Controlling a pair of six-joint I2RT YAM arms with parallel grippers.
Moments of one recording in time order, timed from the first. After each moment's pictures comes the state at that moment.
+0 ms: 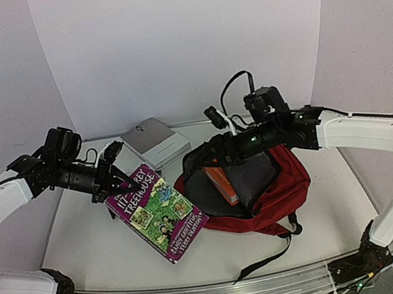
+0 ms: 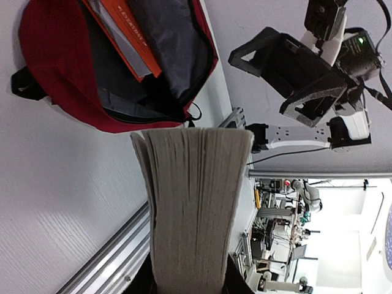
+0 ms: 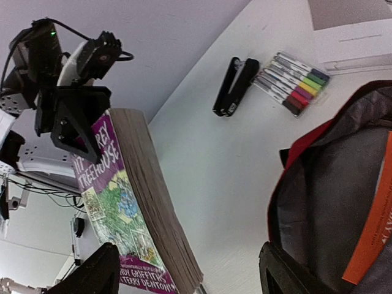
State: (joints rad) left arm -0.49 1.14 1.01 -0.65 0.93 -0.57; right arm 0.81 1.56 1.25 -0.20 -0.59 0.51
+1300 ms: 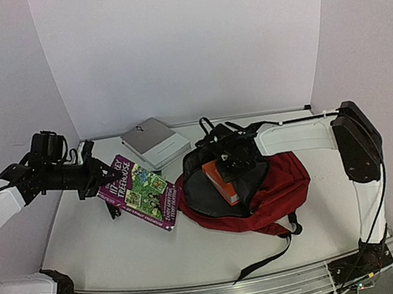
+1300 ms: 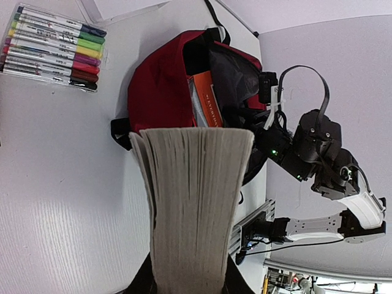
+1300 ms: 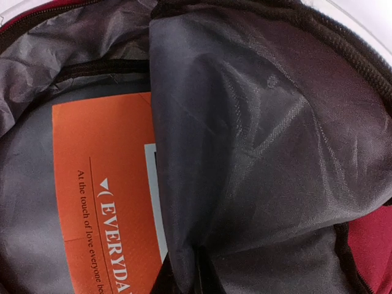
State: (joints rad) left arm -0.39 1.05 0.94 -0.58 0.58 -0.79; right arm 0.83 2.03 1.53 -0.60 0.43 0.40
